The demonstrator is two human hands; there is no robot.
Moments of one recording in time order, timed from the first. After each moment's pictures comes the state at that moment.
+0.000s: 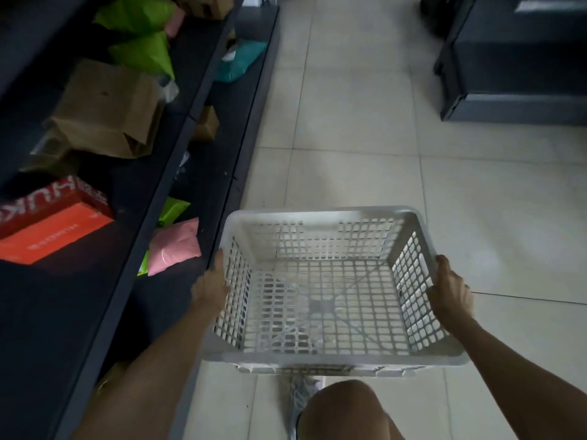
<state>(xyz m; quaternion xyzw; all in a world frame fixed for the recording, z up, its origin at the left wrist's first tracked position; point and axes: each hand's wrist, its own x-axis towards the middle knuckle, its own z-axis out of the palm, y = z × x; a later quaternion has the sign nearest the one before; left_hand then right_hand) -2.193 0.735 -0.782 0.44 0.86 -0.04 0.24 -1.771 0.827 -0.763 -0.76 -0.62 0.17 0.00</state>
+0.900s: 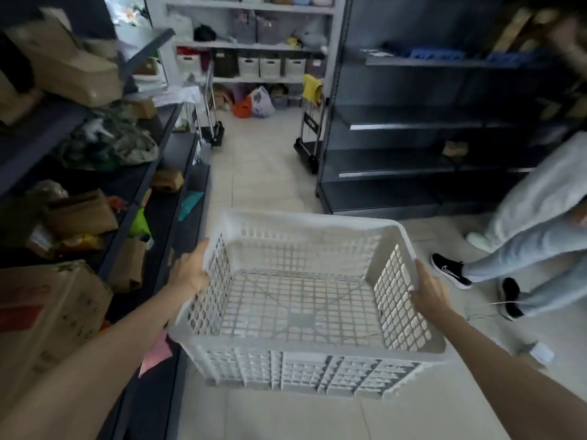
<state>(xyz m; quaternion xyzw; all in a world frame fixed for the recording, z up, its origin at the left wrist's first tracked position) -2.120 0.767 -0.299 0.60 0.76 0.11 0.21 -1.654 0.725 -0.300 -0.81 -0.56 0.13 0.10</state>
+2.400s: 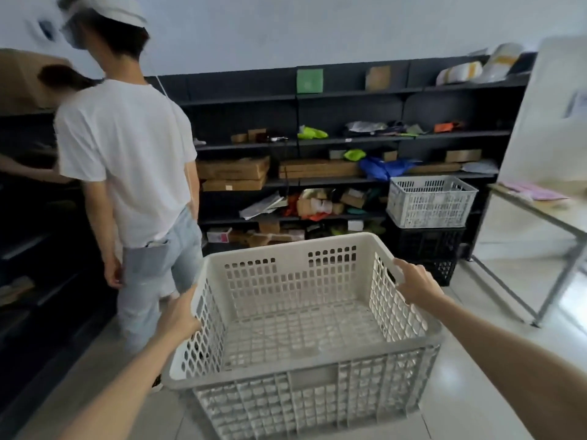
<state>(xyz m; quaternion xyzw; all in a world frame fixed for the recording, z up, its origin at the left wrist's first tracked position) -1.146 0.652 -0.183 0.95 0.19 0.06 0.22 -1.033 0.194 -0.154 -0.98 0.00 -0.02 0.21</state>
